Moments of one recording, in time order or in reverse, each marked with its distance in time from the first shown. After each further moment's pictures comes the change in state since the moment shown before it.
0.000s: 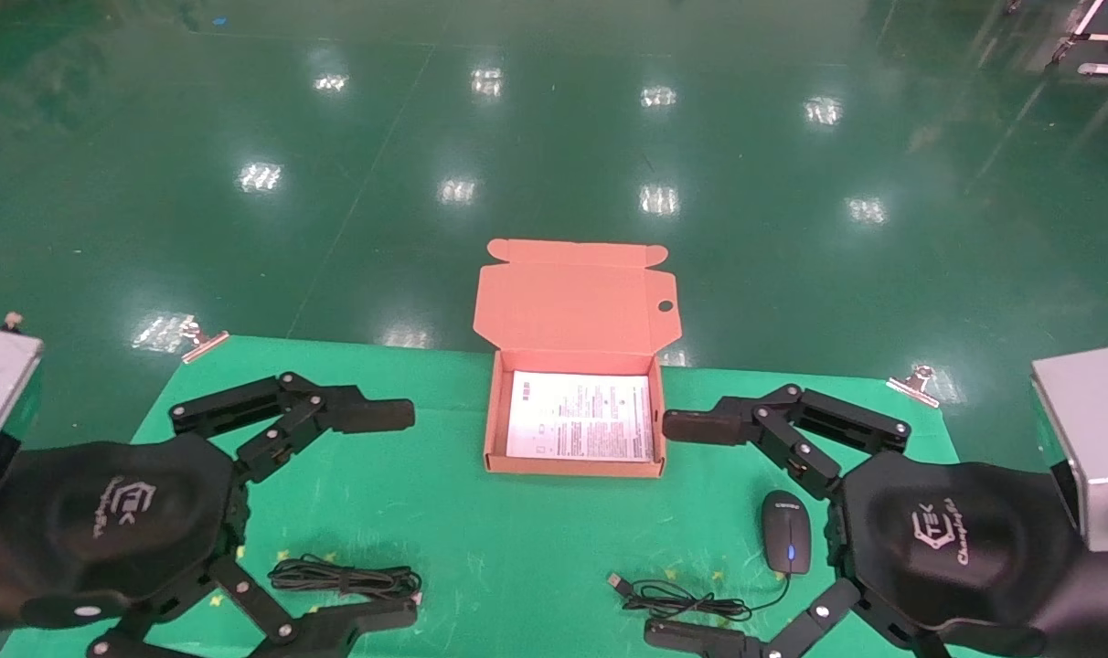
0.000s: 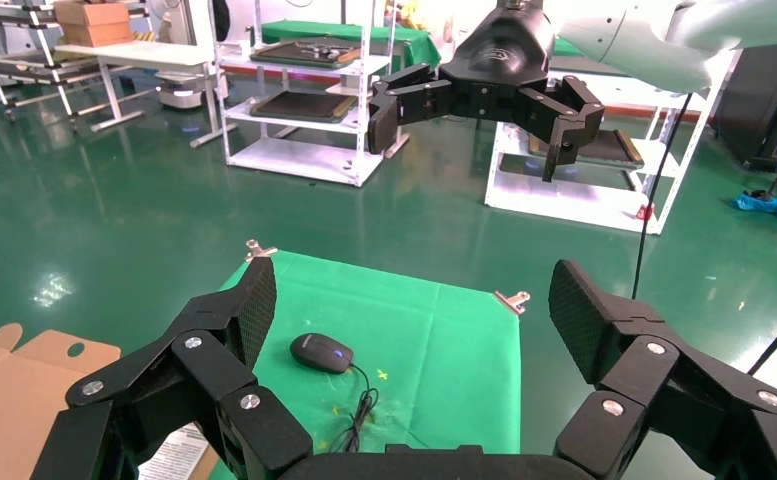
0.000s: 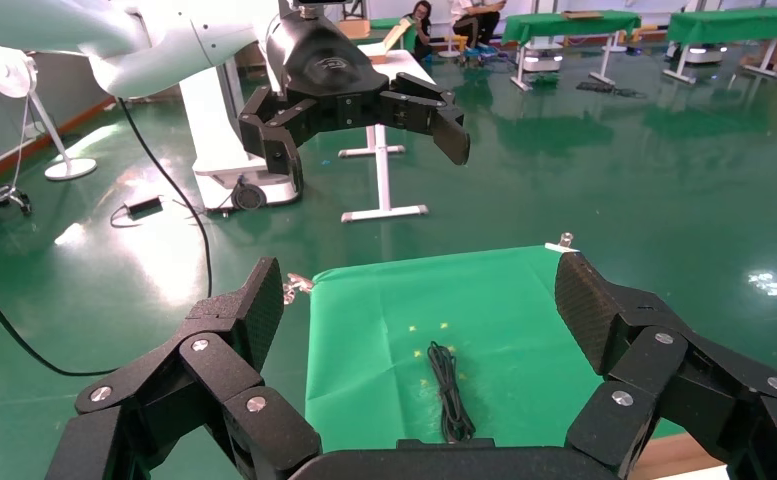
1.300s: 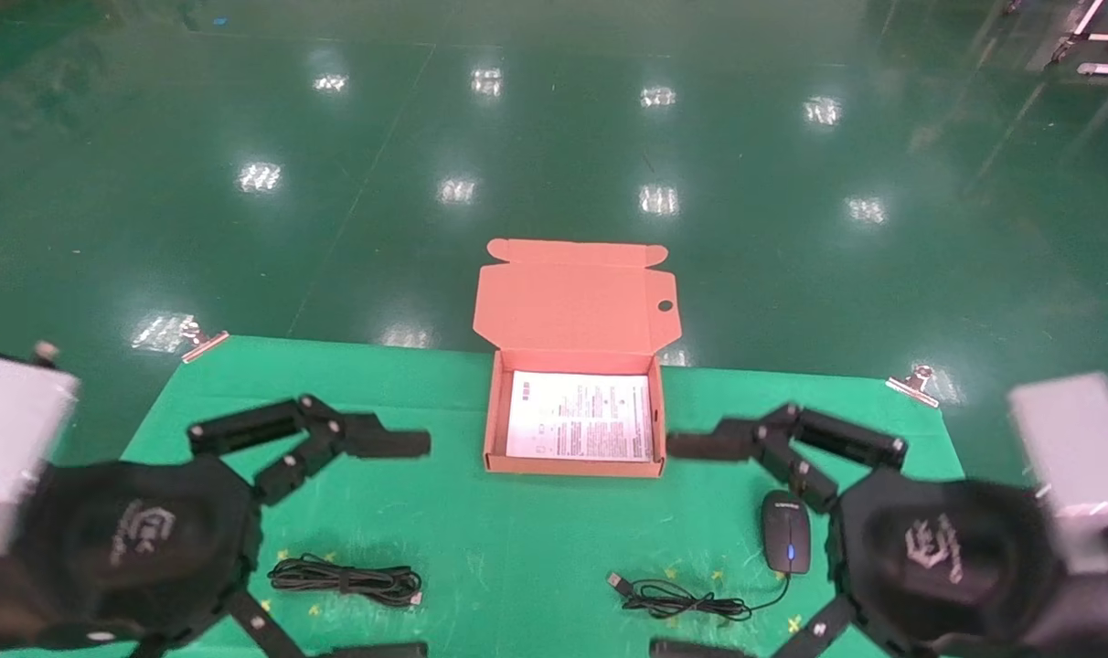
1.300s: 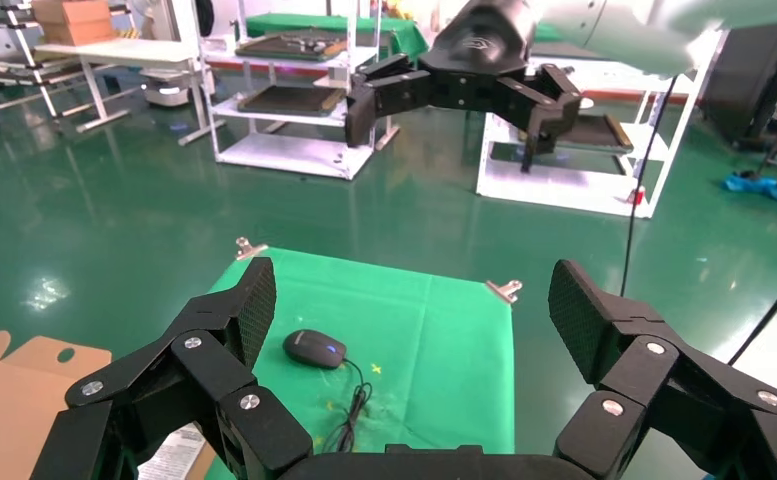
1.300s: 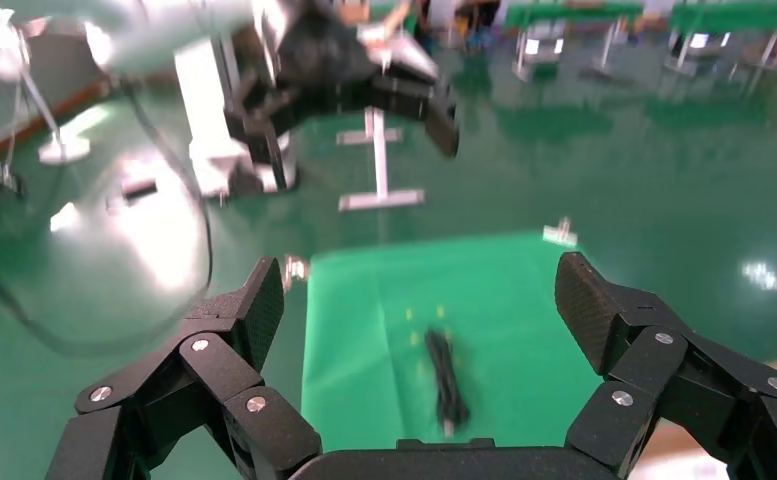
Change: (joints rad) left arm -0.045 0.002 0.040 -0.019 0.098 0.009 0.002; right arm 0.018 0.014 -0.020 0.019 -0.064 -0.005 -0.008
